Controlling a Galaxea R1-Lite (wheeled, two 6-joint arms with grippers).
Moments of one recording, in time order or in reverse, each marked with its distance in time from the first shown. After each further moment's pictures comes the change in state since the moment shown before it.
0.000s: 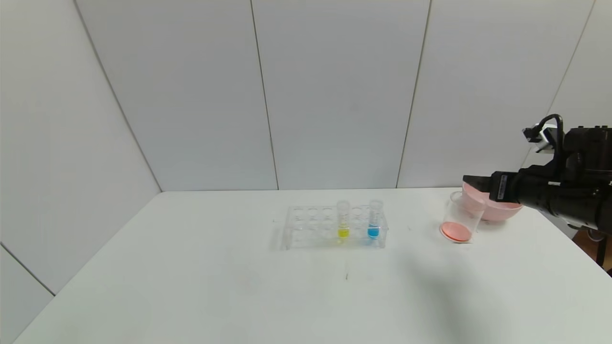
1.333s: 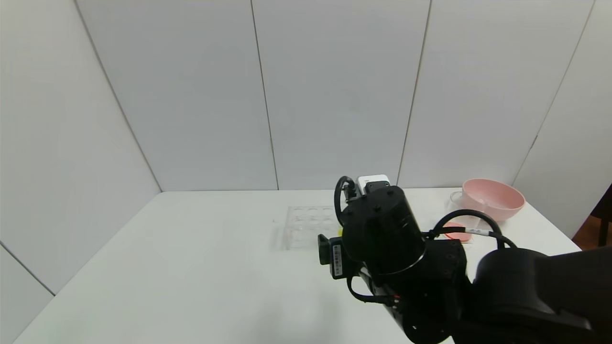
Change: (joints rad) left arm 0.000 0.000 0.000 0.000 0.000 0.000; right arm 0.856 0.222 -0.249 0.209 -0.632 0.297
